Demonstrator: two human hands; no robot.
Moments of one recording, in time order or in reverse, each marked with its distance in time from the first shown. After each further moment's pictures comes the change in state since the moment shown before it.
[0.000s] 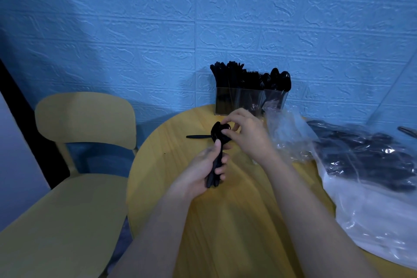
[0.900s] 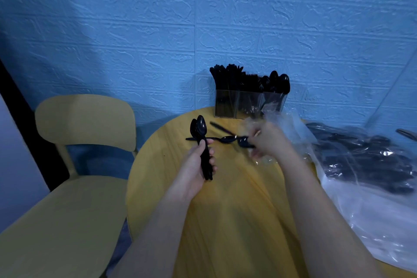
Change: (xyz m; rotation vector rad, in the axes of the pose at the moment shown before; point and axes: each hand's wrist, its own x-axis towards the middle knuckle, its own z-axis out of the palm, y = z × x) left_hand -0.002 0.005 -0.005 -0.107 0.249 0.103; right_hand -0.002 0.011 -0.031 0.087 -0.241 0.705
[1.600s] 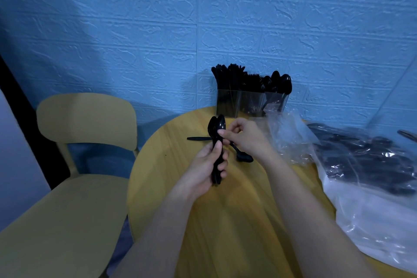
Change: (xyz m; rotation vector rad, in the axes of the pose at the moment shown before) left_hand -0.005 -0.003 0.010 0.100 -0.237 0.041; right_hand 0.004 -0.016 0.032 0.173 -0.004 -0.337
